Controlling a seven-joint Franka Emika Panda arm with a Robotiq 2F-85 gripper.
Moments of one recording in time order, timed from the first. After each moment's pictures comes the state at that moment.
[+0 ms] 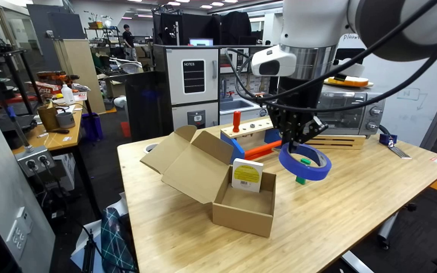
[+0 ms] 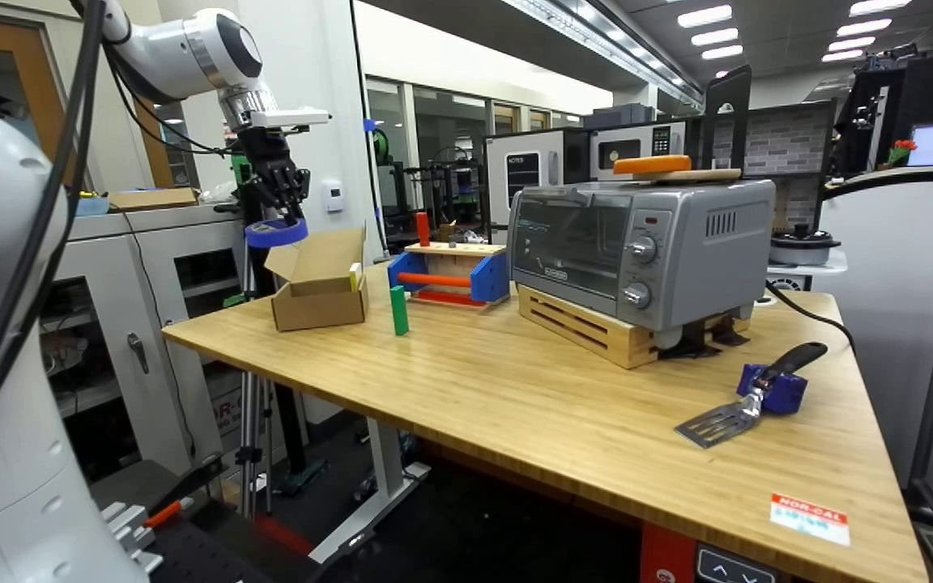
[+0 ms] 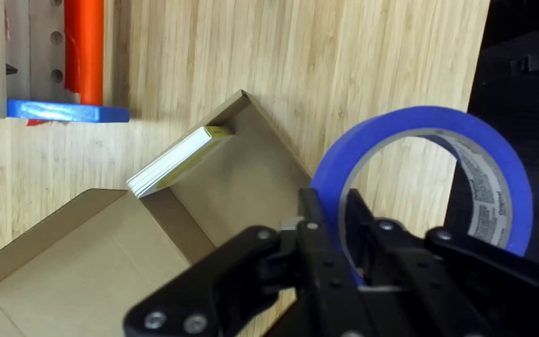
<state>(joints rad) 0.30 0.09 0.31 -1.98 -0.28 2.07 -0.91</state>
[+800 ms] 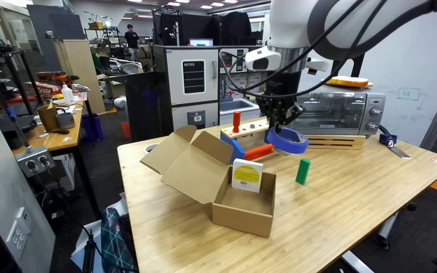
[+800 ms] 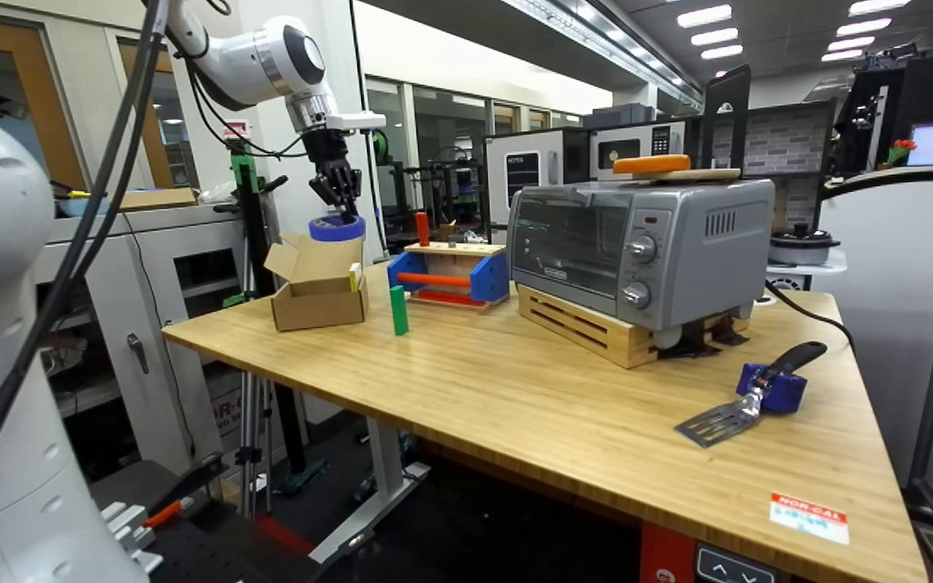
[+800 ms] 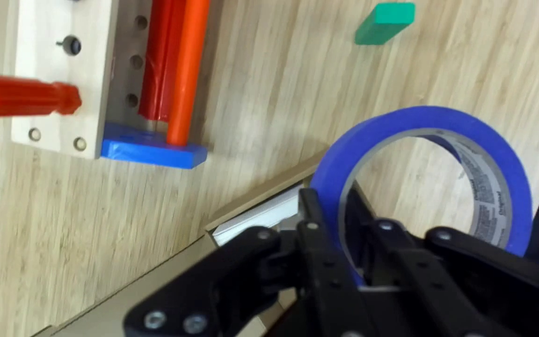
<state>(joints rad) 0.23 0.24 0.24 -1.81 -0.29 2.10 -1.19</state>
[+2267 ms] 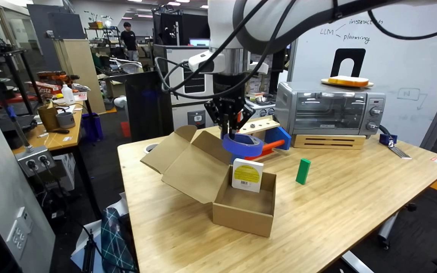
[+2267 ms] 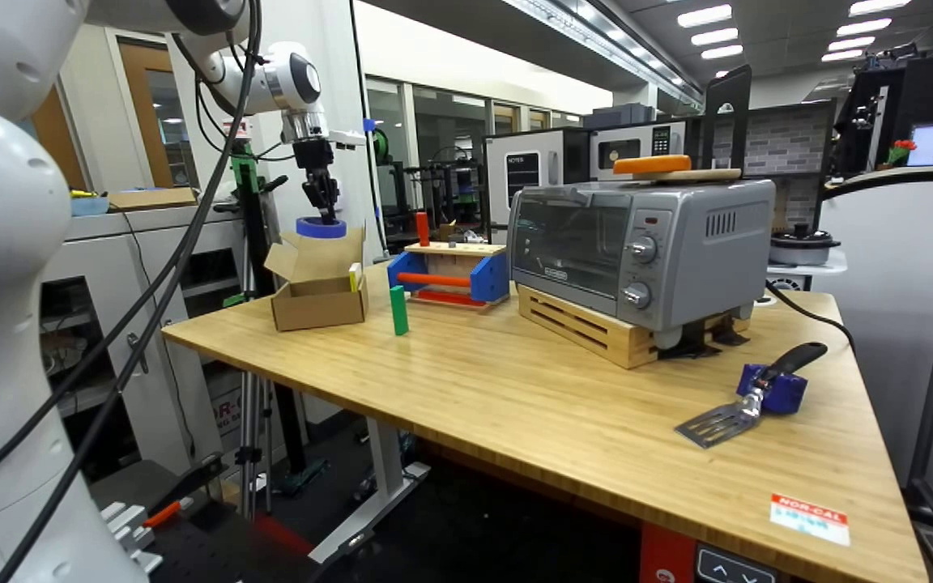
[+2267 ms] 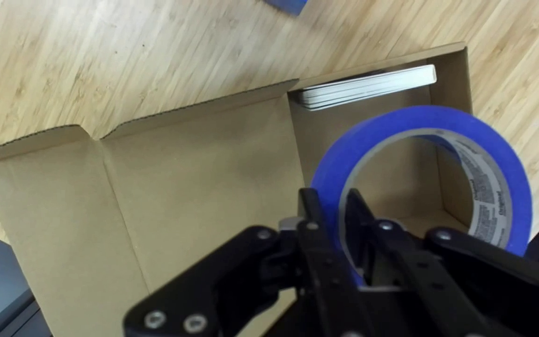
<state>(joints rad) 0.34 0.62 0.29 -1.26 -0.27 1.88 -1.43</state>
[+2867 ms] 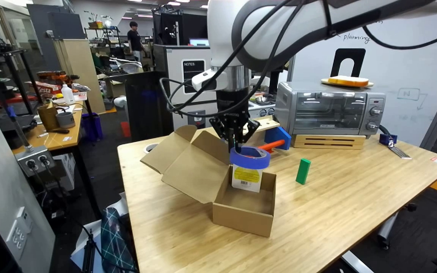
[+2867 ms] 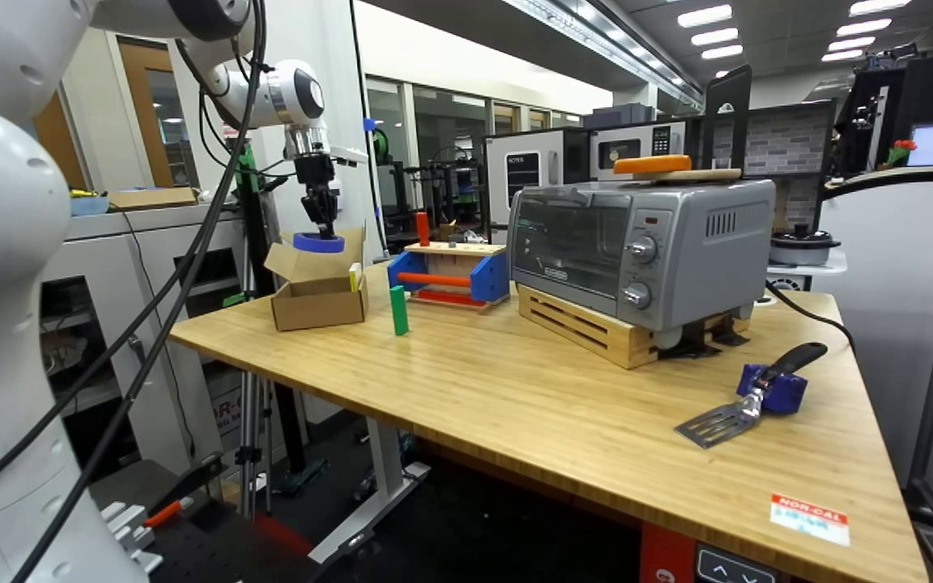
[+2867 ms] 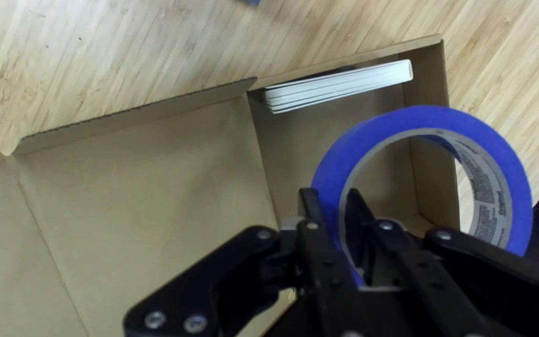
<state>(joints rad) 0.33 0.64 0.29 -1.30 -0.25 1.86 -1.43</state>
